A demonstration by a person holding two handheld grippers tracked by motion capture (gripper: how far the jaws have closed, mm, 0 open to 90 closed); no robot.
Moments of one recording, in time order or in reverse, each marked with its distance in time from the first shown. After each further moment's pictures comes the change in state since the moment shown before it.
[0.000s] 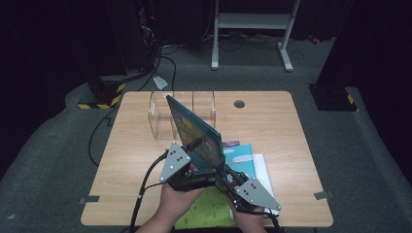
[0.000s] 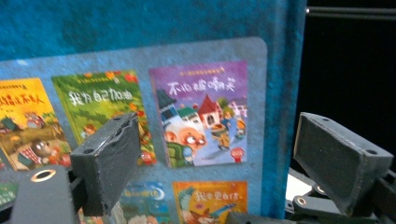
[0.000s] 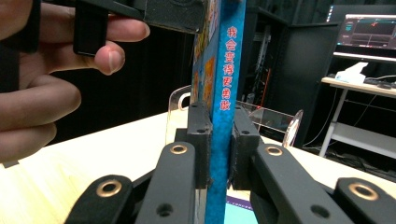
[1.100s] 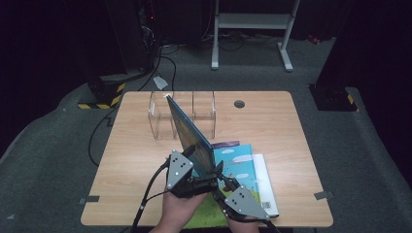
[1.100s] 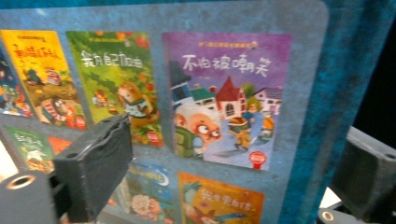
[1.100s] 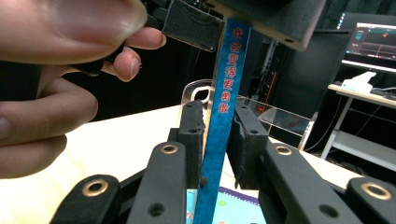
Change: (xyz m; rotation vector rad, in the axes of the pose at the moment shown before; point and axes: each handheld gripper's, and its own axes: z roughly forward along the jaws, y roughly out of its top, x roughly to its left) left arm -0.007 -0.018 -0.005 0.042 0.153 -0.031; right arm 0.023 -0.010 0.002 0.009 0.028 -0.073
